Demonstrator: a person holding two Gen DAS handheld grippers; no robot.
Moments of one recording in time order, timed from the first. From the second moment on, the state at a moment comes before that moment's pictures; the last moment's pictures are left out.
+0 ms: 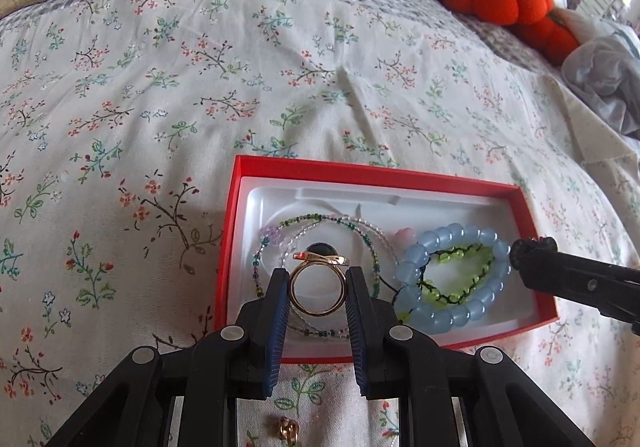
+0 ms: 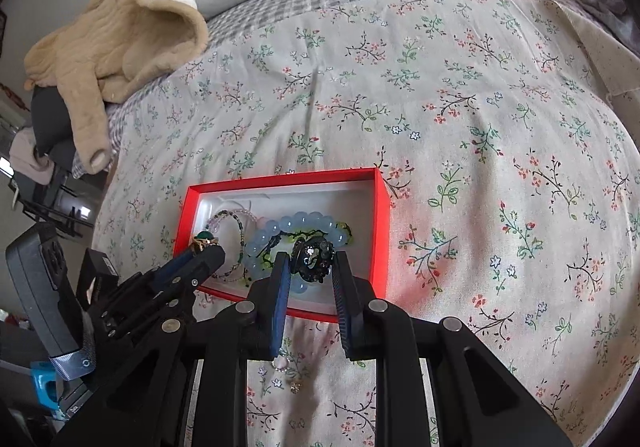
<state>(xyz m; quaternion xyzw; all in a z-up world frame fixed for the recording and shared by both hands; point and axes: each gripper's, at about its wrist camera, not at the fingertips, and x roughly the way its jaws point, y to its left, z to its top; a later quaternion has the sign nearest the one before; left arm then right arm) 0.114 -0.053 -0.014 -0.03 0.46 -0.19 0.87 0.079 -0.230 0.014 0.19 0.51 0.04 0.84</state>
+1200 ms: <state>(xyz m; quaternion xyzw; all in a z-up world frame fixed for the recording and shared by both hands) 0.082 -0.001 0.005 -0.02 0.51 -0.12 0.85 0.091 -0.212 0.006 0.18 0.53 0.05 0.83</state>
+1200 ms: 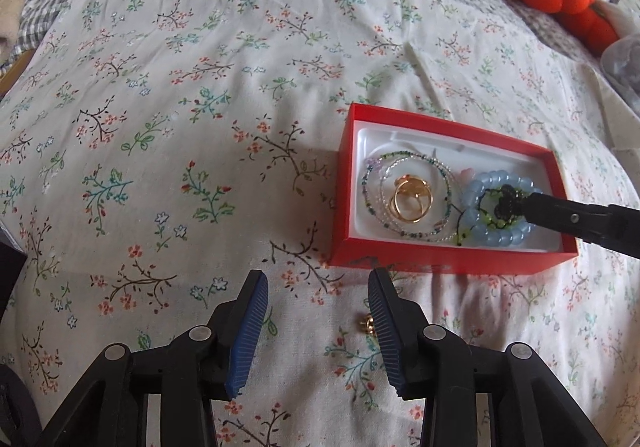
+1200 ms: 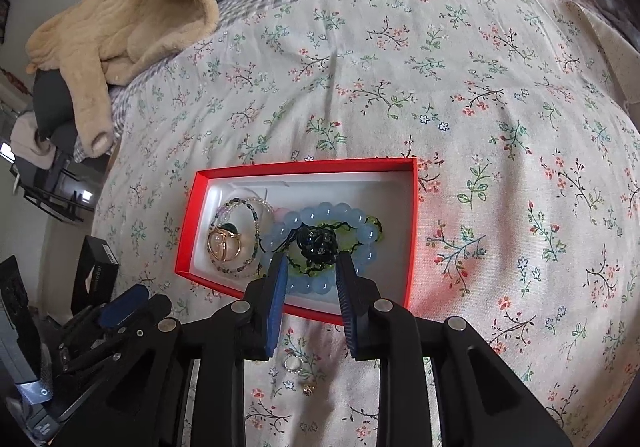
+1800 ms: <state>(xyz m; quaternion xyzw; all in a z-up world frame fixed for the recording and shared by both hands) 0.063 0.004 0.000 -0.01 0.55 -0.10 0.83 0.034 -0.214 0.016 0.16 0.55 0.04 0.82</state>
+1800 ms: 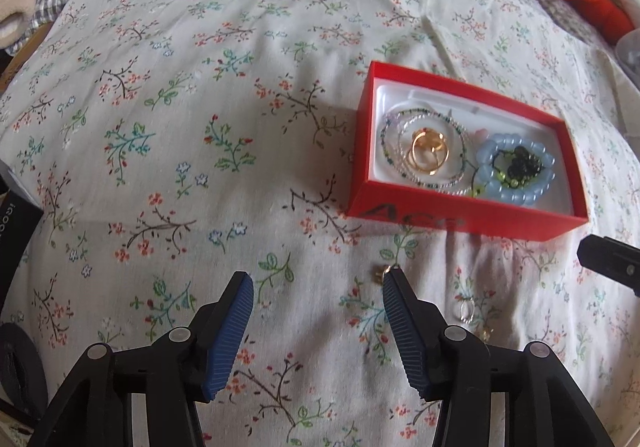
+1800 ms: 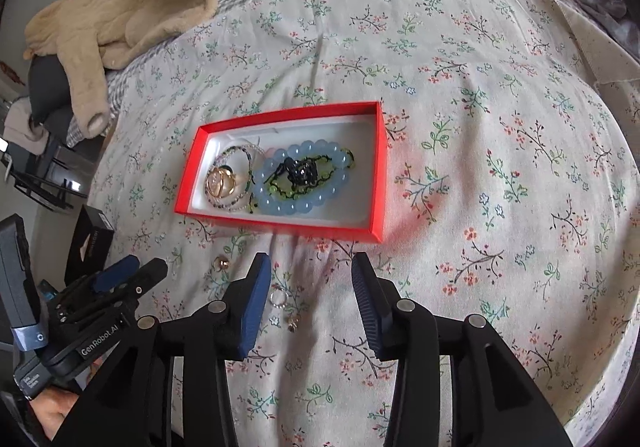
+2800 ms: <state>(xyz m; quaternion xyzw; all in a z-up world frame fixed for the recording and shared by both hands) 0.006 0.000 -0.066 0.08 0.45 -0.15 0.87 -0.037 -0.170 -0.043 -0.03 0.48 0.09 0.87</state>
